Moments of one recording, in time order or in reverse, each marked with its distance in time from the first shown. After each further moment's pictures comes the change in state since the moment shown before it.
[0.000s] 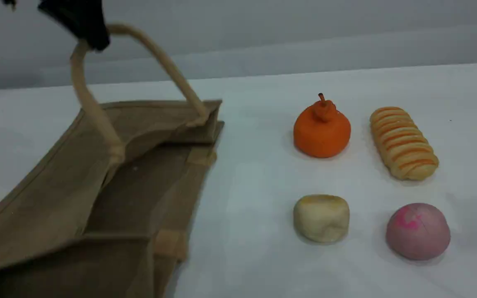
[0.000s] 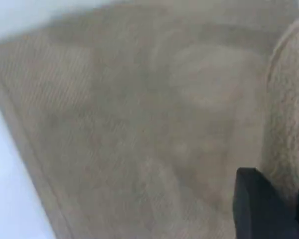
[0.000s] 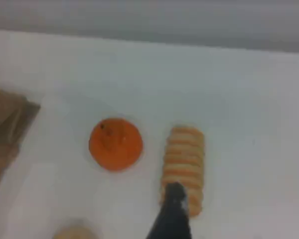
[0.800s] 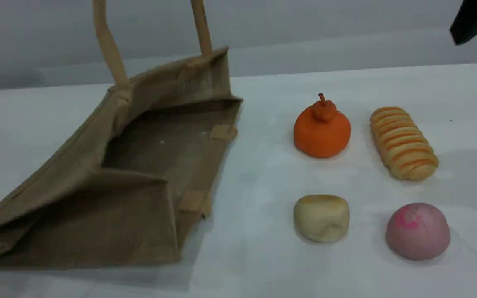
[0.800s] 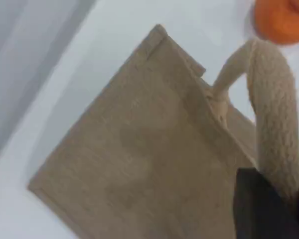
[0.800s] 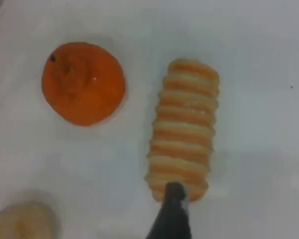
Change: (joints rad) left arm -0.061 -0.070 -0.174 -0.092 -0.001 0.448; right arm 0.000 0.420 0.000 0.049 -0.171 -0.131
